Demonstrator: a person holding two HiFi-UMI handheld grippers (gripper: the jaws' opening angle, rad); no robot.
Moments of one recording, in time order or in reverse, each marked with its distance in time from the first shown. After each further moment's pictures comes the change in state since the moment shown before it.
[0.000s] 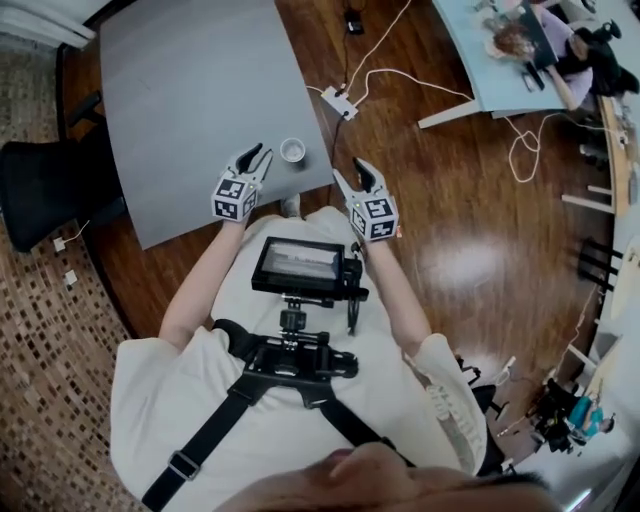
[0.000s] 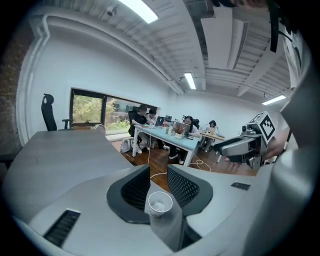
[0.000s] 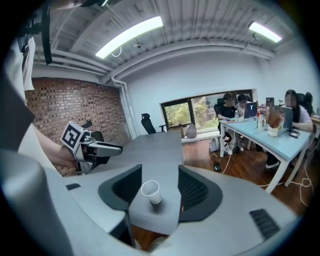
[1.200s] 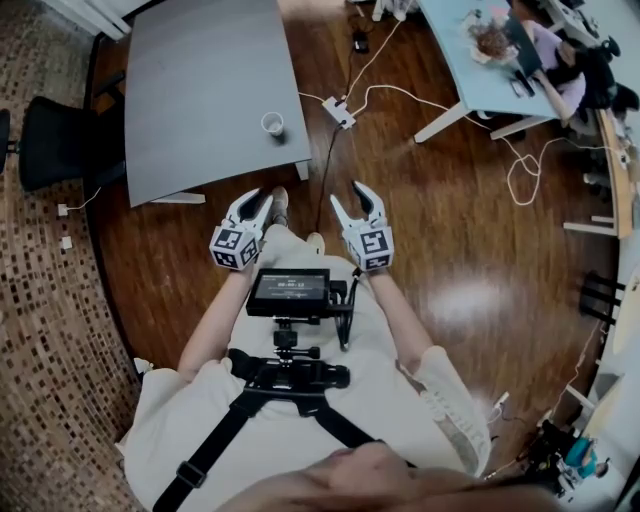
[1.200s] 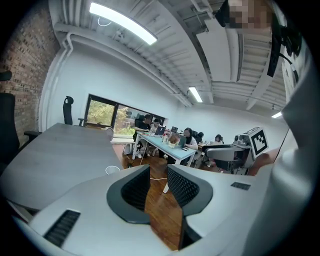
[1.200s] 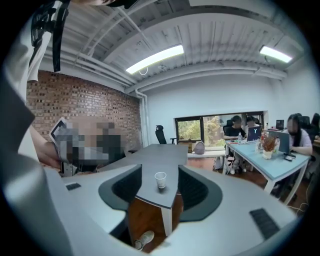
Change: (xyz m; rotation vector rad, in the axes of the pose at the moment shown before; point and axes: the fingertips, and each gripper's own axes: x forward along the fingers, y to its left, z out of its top) left arm -0.137 -0.239 -0.056 -0.138 -0.135 0.112; right arm -0.216 0.029 -0.038 -0.183 -0.139 0.097
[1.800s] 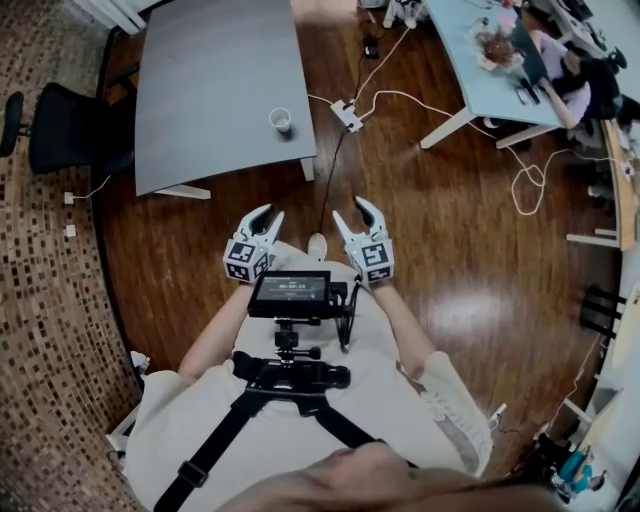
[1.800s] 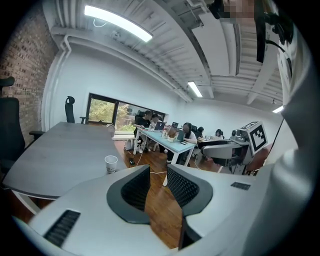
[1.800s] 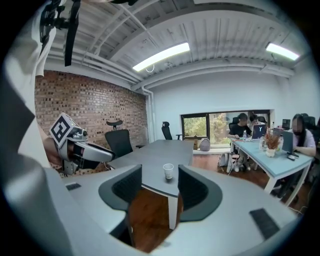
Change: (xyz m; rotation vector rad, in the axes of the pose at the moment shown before) left arm -0.018 -0.029 -0.048 0.008 0.064 0.030; right arm -0.021 0.023 -0.030 -0.029 0.054 0.060
